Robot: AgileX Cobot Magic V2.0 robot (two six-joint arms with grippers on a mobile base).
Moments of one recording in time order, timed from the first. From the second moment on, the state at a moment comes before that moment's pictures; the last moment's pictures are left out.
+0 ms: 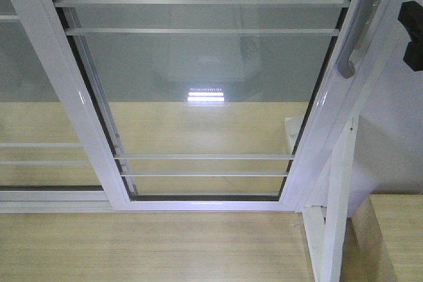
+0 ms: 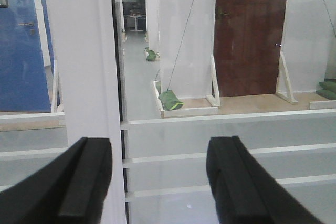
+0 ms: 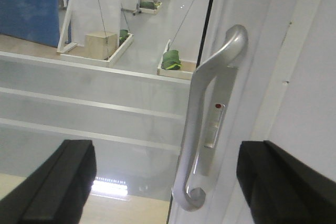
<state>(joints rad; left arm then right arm) -0.09 0.87 -0.66 -0.03 -0.19 0.05 0.08 0.86 -0.73 0.01 0.08 -0.12</state>
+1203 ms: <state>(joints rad) -0.09 0.87 -0.66 -0.03 -0.17 0.05 0.00 1.64 -1.10 0.00 -0.25 -0.07</state>
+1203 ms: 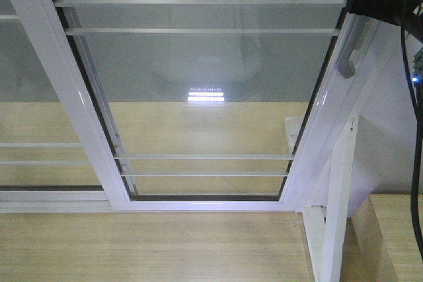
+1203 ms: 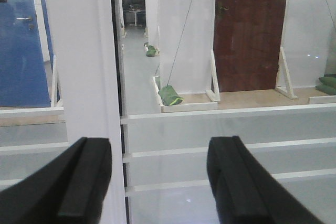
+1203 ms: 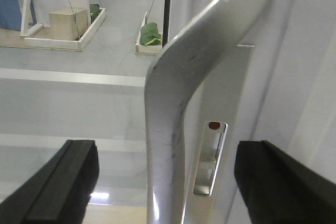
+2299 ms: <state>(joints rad) -0.09 0.87 -0.66 -0.03 -0.17 0.05 0.02 1.78 -1.23 0.00 -0.29 -0.07</state>
